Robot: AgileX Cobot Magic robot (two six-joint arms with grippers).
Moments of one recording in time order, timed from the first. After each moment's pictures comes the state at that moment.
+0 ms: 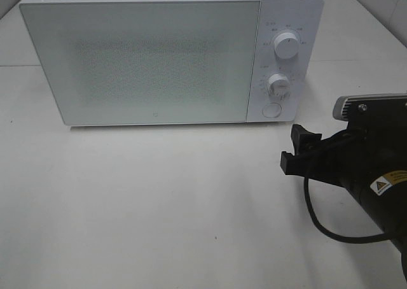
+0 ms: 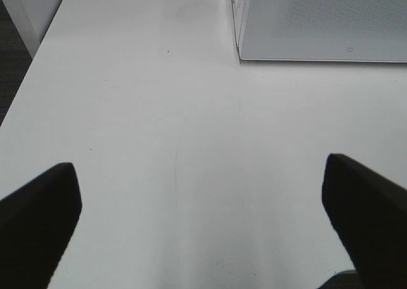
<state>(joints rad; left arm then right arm) 0.04 0.00 -0.52 -0.07 1.08 0.02 0.83 1.63 -0.22 0.82 -1.20 -0.19</state>
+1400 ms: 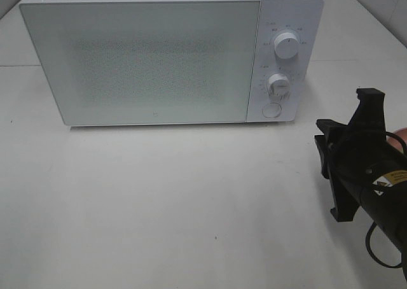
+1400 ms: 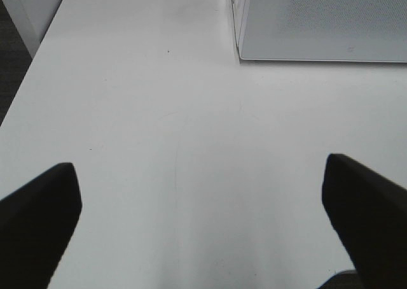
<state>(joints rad) 0.04 0.00 -0.52 -0.07 1.08 0.02 0.83 1.63 -0.22 0.83 -1.20 1.39</state>
